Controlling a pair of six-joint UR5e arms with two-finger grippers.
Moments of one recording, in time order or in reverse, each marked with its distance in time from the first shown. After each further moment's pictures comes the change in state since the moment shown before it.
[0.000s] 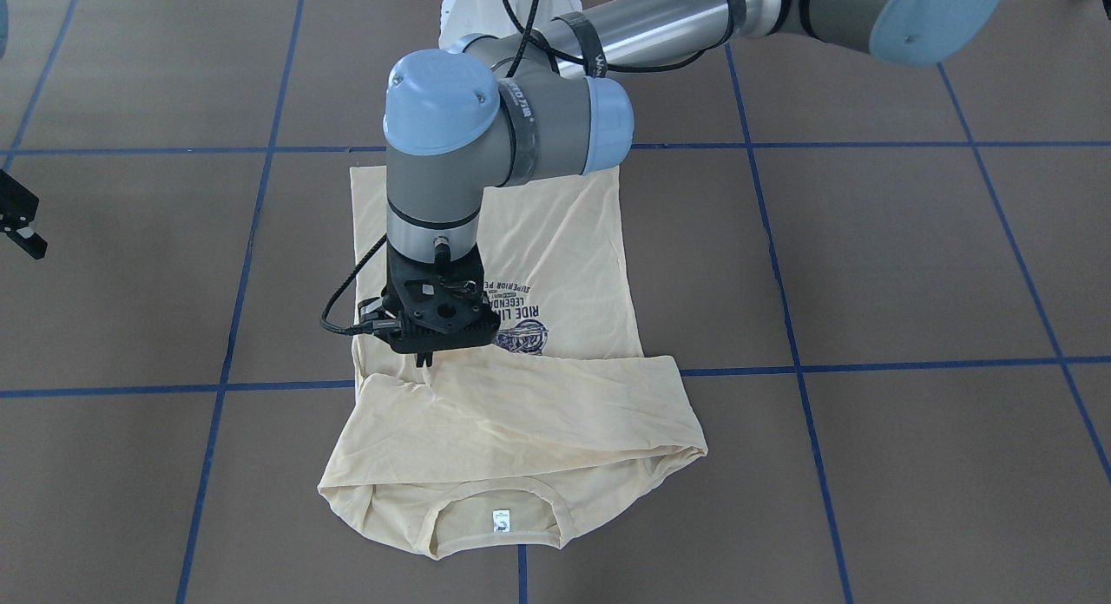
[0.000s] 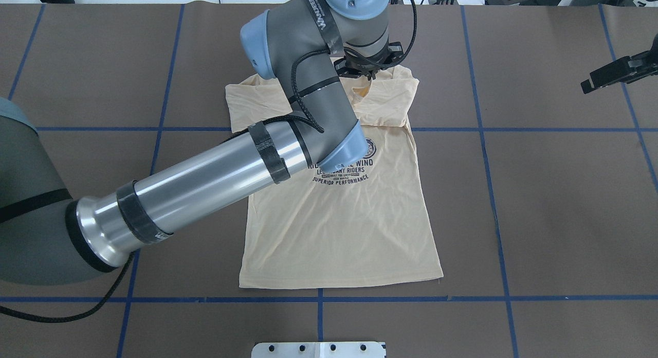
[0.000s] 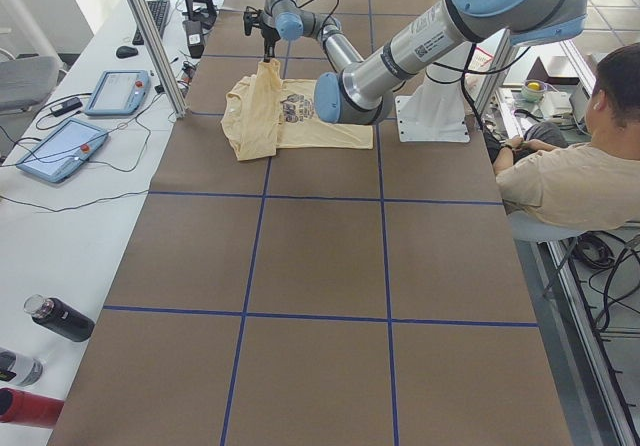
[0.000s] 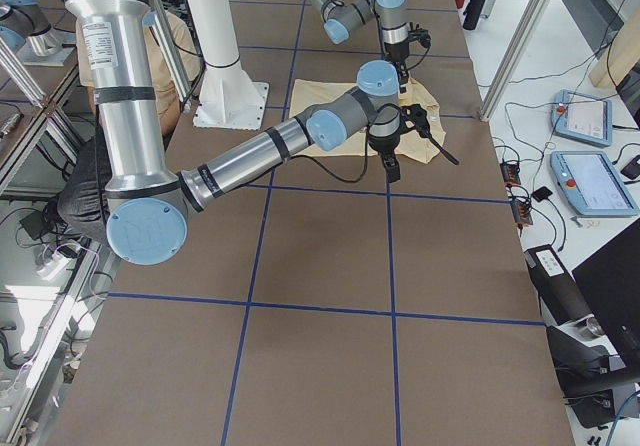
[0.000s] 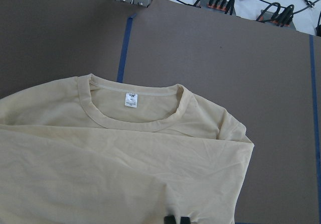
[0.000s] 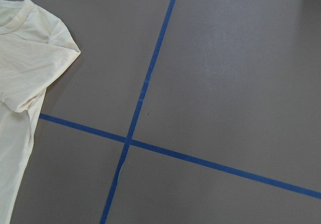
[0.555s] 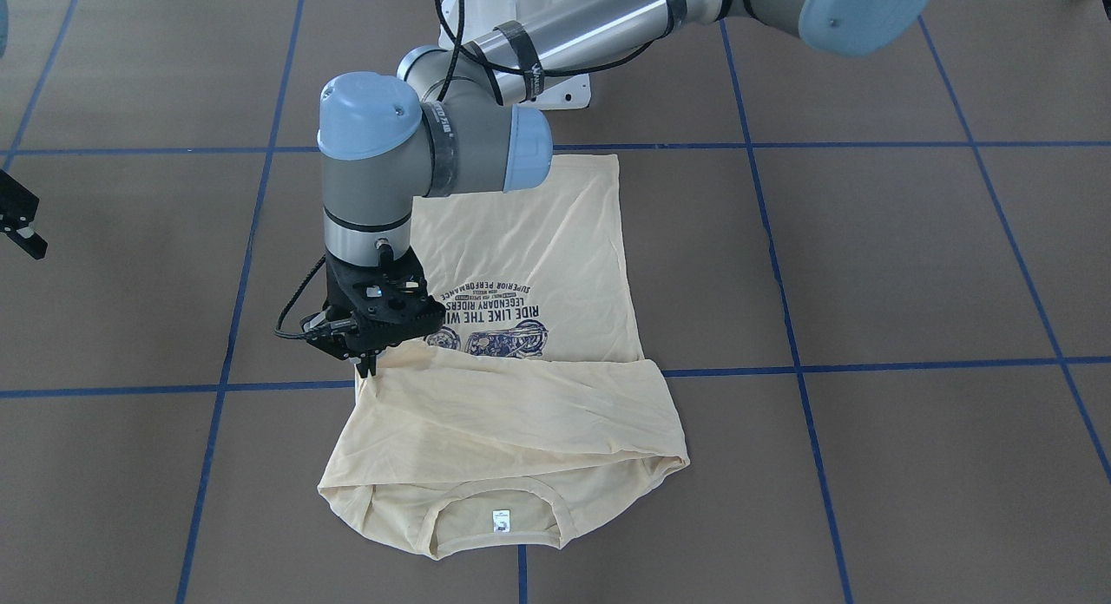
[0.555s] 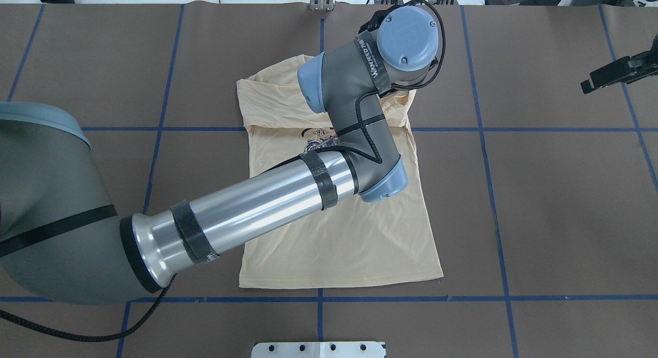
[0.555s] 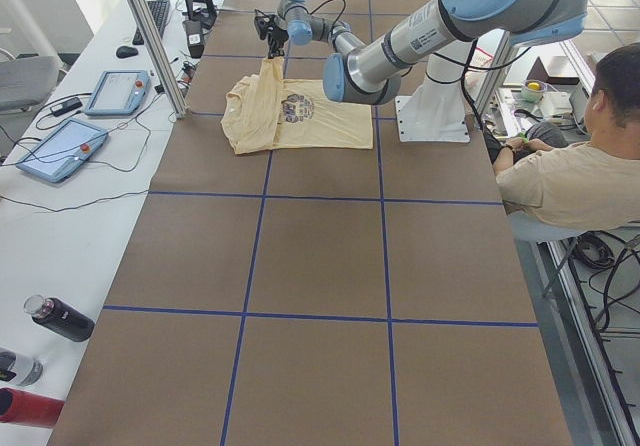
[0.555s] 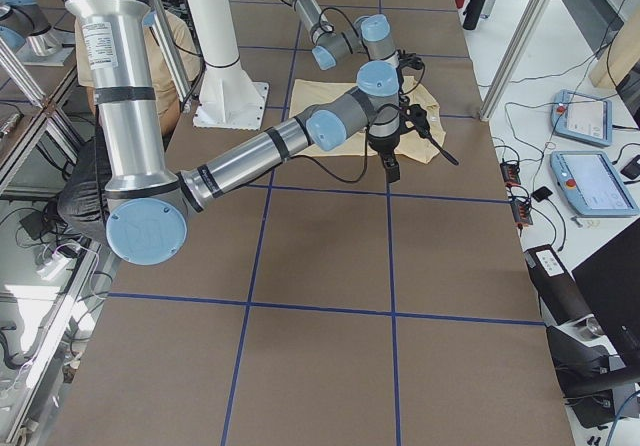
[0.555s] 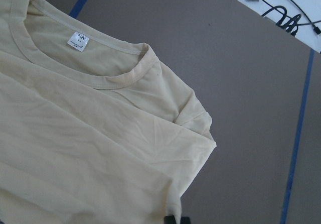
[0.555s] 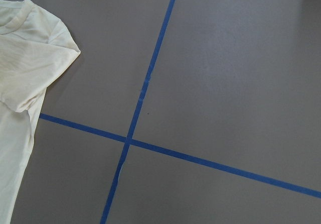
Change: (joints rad) left arm 0.084 -0.130 0.251 -0.217 0.210 -0.342; right arm 0.000 0.000 0.000 0.000 0.001 0.001
